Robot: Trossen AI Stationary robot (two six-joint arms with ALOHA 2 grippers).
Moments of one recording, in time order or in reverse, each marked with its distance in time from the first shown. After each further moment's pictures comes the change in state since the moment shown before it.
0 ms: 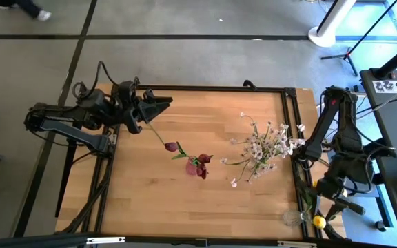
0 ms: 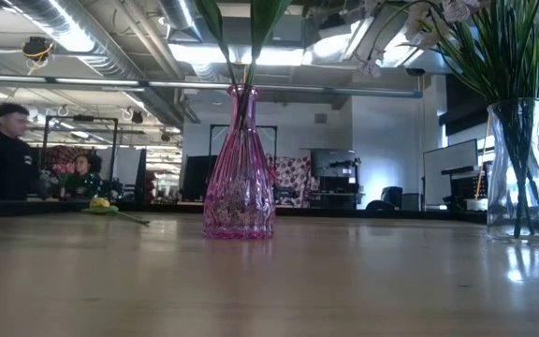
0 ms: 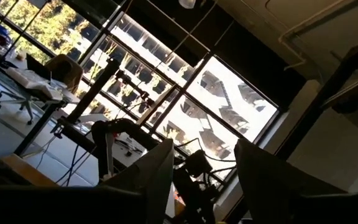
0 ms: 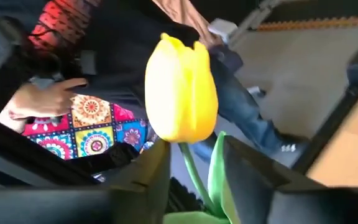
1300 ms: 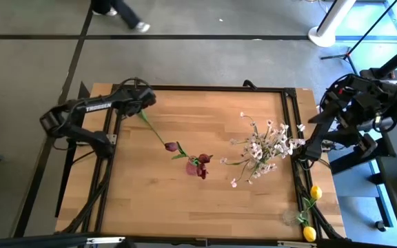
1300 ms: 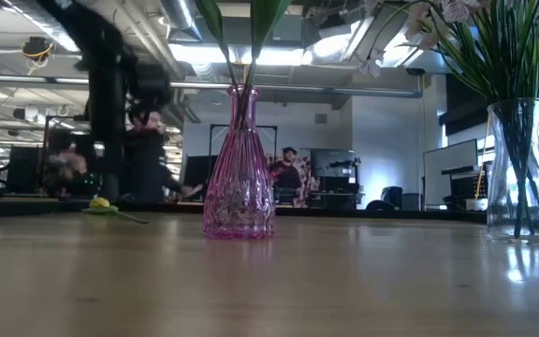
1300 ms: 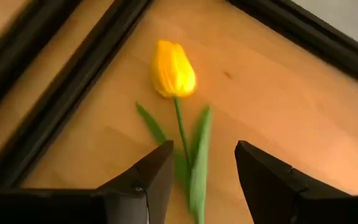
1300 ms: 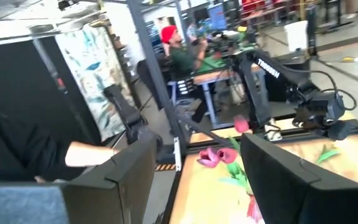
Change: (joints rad) left arm 0.790 0.307 -0.338 -1.040 -0.246 -0.784; right arm 0.000 0.064 0.788 -0.553 0.915 -0.268
